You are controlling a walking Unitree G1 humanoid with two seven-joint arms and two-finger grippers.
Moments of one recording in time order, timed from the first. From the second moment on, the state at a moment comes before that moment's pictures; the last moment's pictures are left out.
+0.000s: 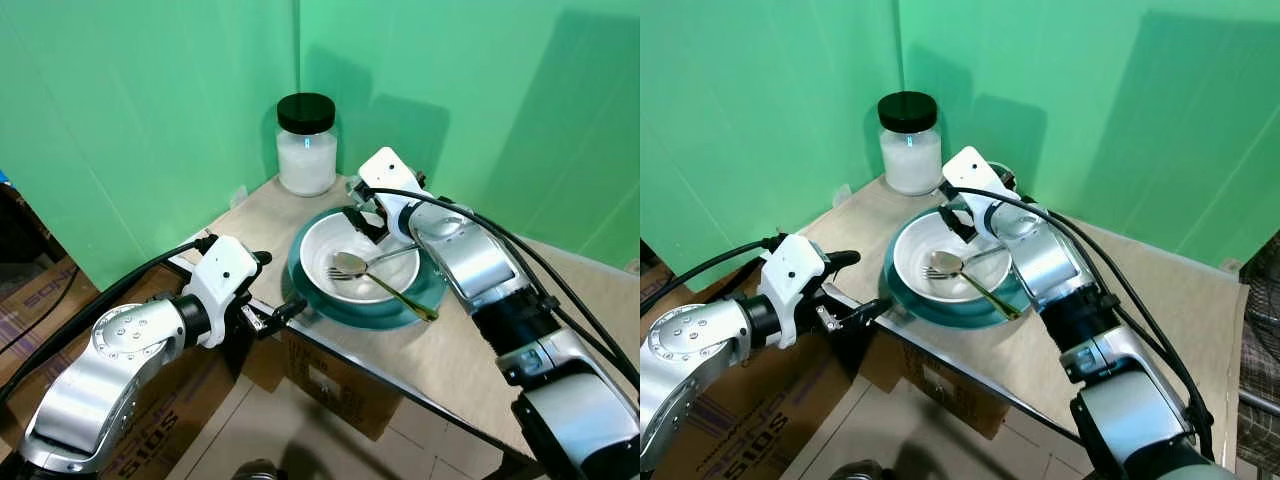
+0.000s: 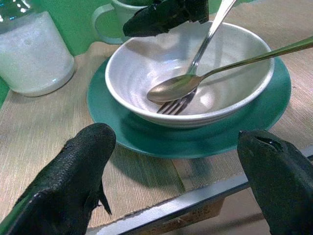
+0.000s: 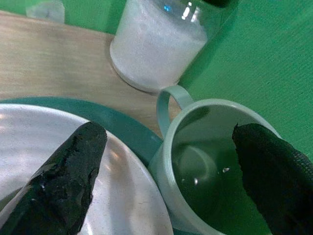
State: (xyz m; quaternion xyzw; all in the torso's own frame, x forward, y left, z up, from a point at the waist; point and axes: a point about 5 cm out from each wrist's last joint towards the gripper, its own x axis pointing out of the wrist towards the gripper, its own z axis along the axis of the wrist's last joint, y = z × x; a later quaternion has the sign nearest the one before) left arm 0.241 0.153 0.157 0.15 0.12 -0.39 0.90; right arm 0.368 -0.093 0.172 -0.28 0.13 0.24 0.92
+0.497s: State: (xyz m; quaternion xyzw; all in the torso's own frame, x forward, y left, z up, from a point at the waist) left arm 0.240 0.152 0.159 0.15 0.11 -0.40 0.90; right arm 0.373 -0.097 0.162 -0.28 0.15 0.25 0.91
